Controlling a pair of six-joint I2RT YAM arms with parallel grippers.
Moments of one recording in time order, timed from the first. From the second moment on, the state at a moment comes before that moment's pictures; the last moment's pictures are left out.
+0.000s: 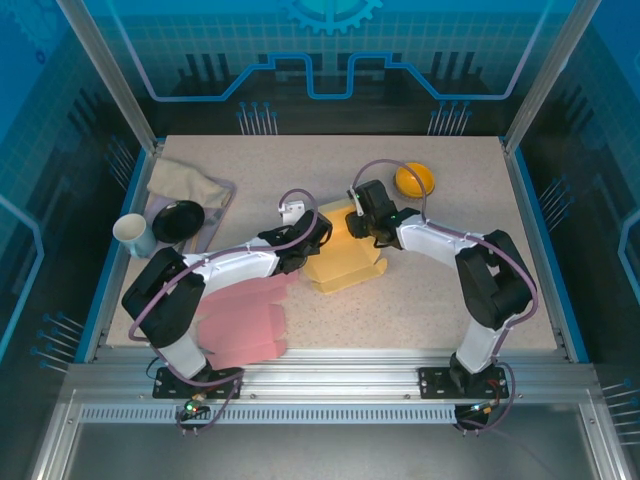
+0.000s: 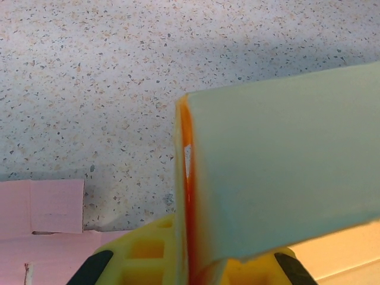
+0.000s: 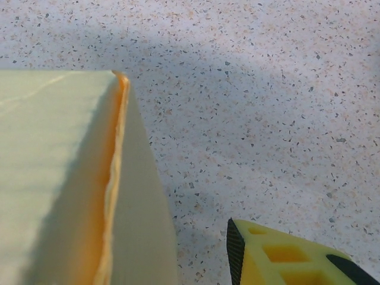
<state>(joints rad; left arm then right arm) -0.71 1.68 1.04 -0.32 -0.54 -0.77 0.53 1.77 1.13 -0.22 0.14 0.14</state>
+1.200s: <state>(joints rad) -0.69 1.77 1.03 -0.22 -0.59 -0.69 0.49 1.50 1.22 -0.44 0.00 0.20</state>
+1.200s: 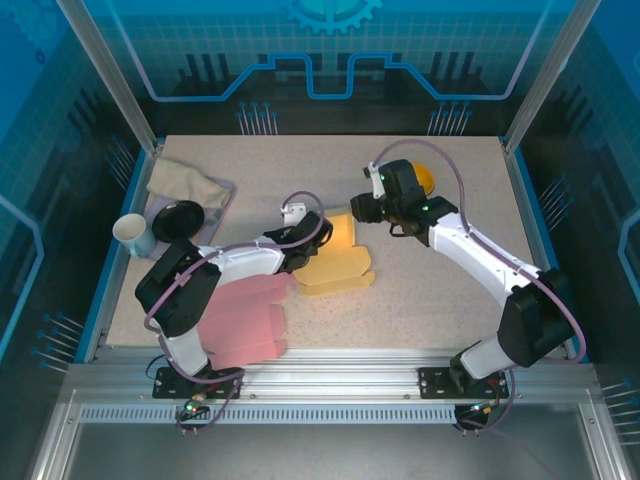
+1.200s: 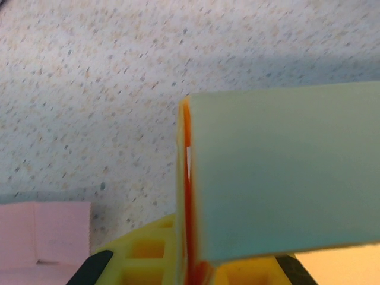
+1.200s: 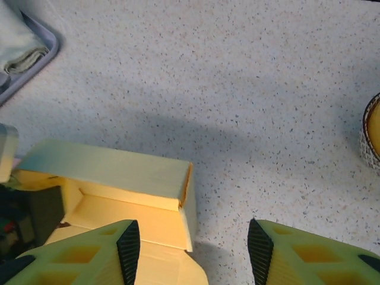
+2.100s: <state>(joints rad) -0.70 1.84 0.81 0.39 -0.58 -0.45 0.43 1.70 1.15 -0.34 -0.14 0.27</state>
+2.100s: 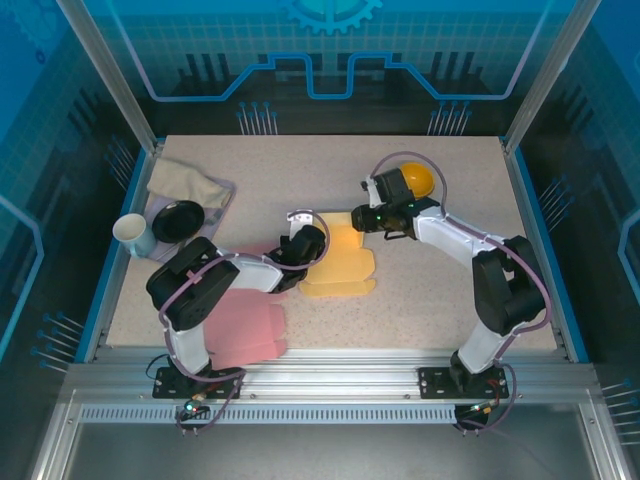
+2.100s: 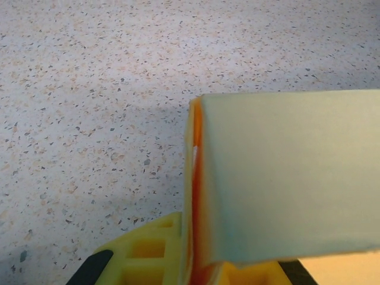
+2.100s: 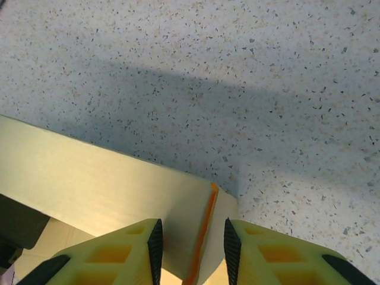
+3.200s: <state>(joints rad) -0.70 1.40 0.76 0.05 -0.23 -0.57 0.44 1.59 0.97 -0.15 -0.08 0.28</state>
